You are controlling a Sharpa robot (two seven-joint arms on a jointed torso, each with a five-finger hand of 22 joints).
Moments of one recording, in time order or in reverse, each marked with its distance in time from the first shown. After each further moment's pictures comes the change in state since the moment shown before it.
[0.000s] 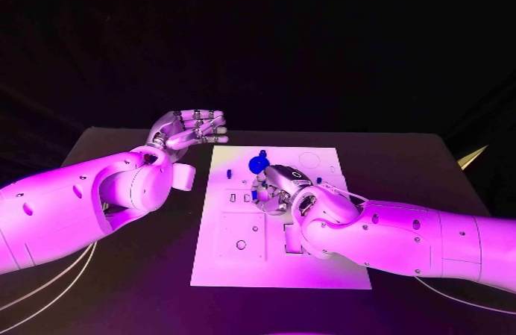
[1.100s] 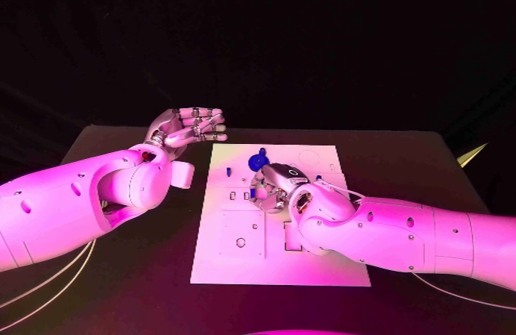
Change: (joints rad) left arm 0.000 -0.004 0.000 0.000 0.000 0.002 -0.002; left_hand 0.000 0.000 0.000 0.000 0.000 0.000 0.000 0.000 0.001 0.000 0.000 0.000 0.000 0.000 0.000 -0.004 0.003 0.000 0.000 0.000 0.004 0.001; right arm -0.003 0.021 0.001 -0.028 -0.032 0.029 -0.008; right_hand -0.041 -0.028 0.001 -0.007 -0.048 -0.039 0.014 -0.012 0.013 0.000 0.000 -0.024 0.001 0.000 0.000 0.000 0.000 0.000 0.000 0.000 0.000 0.001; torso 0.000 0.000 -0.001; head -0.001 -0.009
